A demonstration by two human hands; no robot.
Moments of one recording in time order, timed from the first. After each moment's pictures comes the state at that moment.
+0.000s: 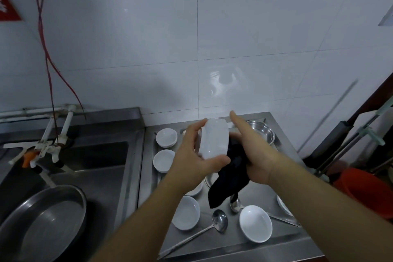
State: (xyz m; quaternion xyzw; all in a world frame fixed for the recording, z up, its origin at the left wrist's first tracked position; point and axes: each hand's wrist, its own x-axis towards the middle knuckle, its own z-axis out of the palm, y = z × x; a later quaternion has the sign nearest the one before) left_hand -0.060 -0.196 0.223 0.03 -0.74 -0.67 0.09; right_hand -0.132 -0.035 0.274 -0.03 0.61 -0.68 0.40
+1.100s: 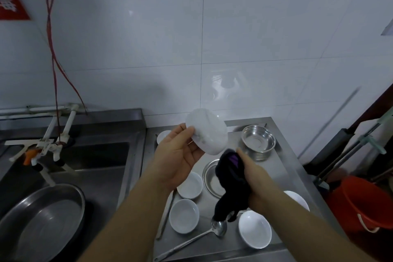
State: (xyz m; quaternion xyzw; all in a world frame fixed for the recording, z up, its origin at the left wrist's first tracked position) left_hand -0.064 -0.225 0.247 0.12 -0.36 -0.92 0.05; right_hand -0.109 -0.035 0.205 0.20 0.53 -0.77 0.30
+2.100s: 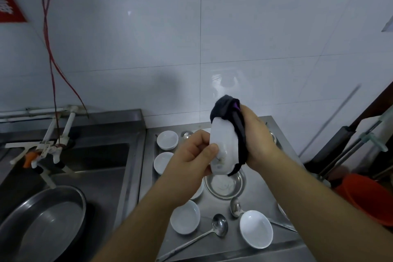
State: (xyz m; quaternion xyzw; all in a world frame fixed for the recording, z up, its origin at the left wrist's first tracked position) left_hand -0.037 -0.192 0.263 -0.01 -0.60 -0.80 0.05; right_hand -0.147 -0.055 0.291 -0.04 0.61 -0.77 0.19
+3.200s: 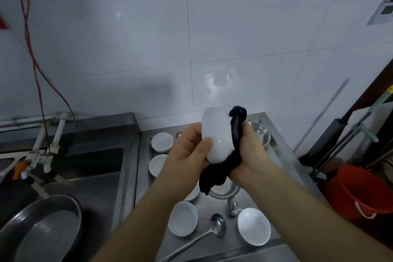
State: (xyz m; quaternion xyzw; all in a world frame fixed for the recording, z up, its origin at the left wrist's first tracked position) left_hand -0.054 -0.181 0.266 0.00 -0.60 -0.79 0.08; right_hand -0.130 -0.057 0.275 0.17 0.41 -0.86 0.27
